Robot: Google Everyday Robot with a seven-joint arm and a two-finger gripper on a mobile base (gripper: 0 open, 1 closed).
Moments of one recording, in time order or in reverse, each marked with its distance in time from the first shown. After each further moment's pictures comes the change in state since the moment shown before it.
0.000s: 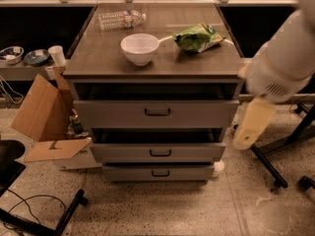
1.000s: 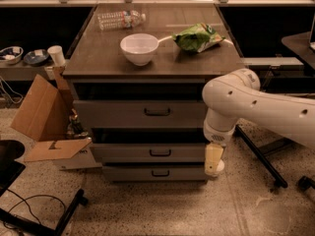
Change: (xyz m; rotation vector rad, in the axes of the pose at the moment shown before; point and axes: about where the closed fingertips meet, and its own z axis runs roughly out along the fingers) arm 0.038 -0.016 0.255 -0.113 0.219 -0.016
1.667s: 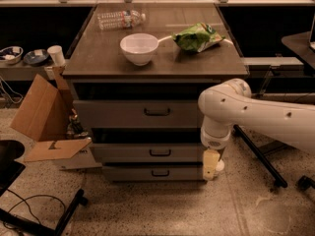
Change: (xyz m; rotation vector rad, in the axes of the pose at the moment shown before) arm -0.002 0.003 0.039 -0.048 0.020 -0.022
